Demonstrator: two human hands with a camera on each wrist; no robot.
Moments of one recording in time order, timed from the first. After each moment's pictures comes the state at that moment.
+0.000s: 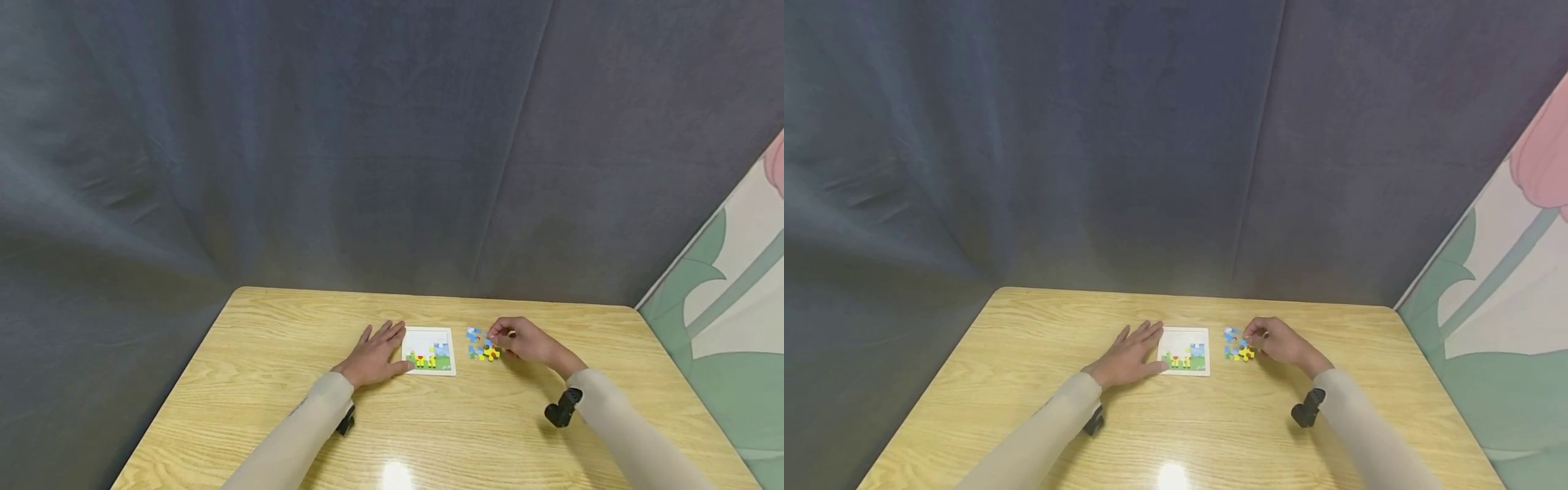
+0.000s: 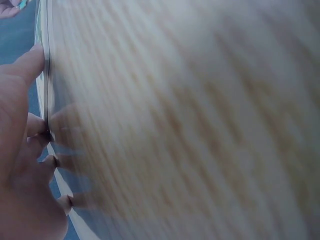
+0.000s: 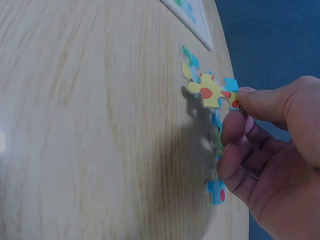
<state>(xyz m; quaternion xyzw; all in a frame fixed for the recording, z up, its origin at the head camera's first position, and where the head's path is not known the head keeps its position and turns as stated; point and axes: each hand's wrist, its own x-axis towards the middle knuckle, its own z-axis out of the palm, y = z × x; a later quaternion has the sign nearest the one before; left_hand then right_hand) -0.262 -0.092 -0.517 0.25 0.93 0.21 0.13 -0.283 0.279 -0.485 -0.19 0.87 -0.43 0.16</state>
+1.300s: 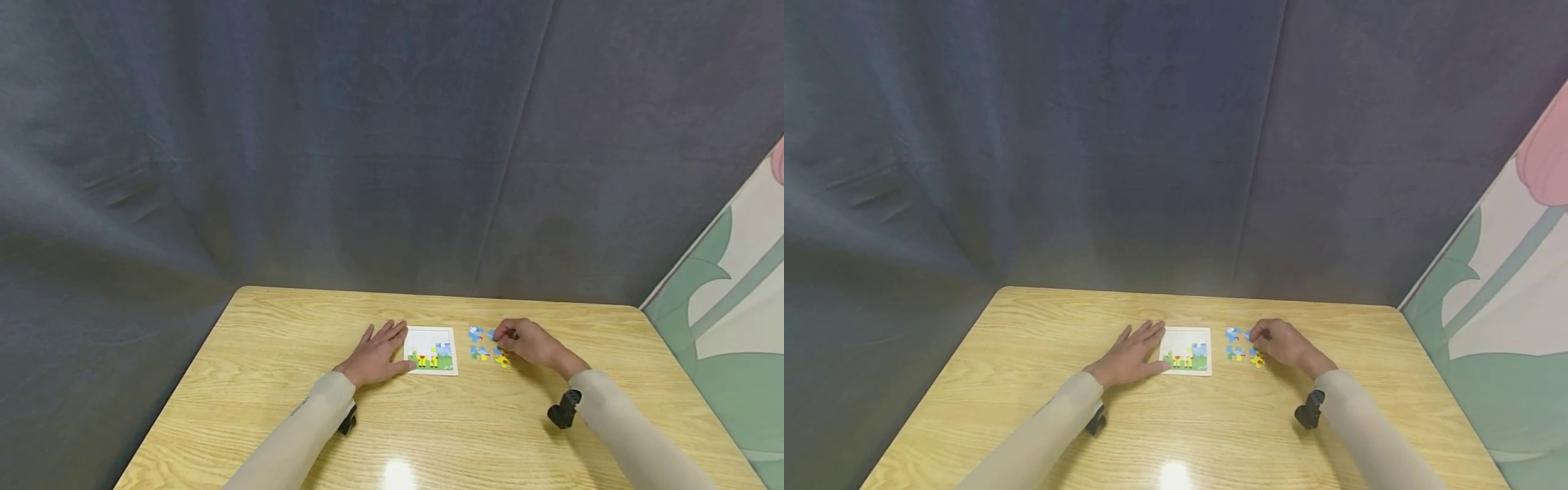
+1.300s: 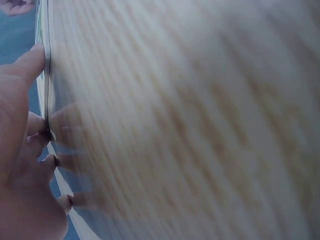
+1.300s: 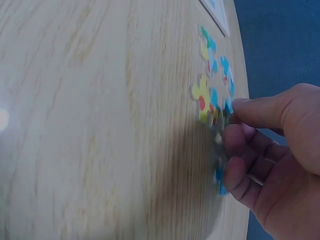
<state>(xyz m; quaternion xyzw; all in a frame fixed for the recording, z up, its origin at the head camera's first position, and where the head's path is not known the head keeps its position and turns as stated) -0.261 -0.091 -0.514 0.25 0.93 0.22 0.13 -0.284 0.280 -0.495 -0.16 0.90 -0.37 0.15</state>
